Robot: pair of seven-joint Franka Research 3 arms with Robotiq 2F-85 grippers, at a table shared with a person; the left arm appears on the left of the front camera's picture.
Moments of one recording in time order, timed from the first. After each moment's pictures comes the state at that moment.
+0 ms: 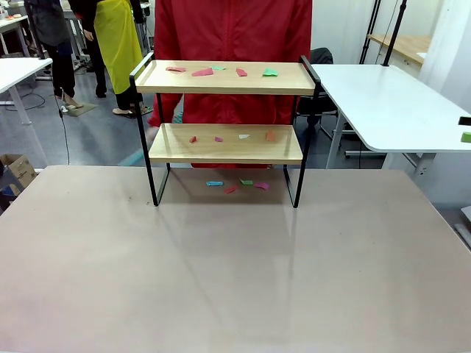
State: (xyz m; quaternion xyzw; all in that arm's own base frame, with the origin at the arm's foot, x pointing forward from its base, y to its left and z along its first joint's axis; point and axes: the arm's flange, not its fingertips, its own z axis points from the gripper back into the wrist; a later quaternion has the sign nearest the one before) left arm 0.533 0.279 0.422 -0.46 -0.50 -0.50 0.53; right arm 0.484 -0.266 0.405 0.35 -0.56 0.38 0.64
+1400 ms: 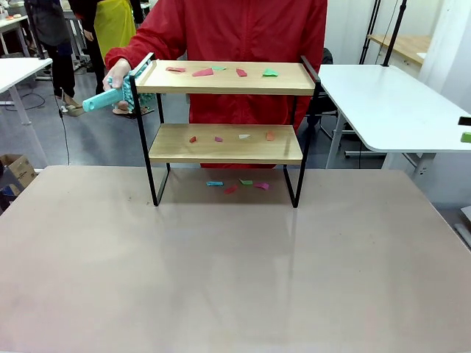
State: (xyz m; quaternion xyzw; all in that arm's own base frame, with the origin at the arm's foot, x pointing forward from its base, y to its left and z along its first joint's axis) left arm 0.533 0.279 0.422 -0.46 -0.50 -0.50 0.53; right arm 0.484 -0.267 0.405 0.35 -0.56 0.38 0.64
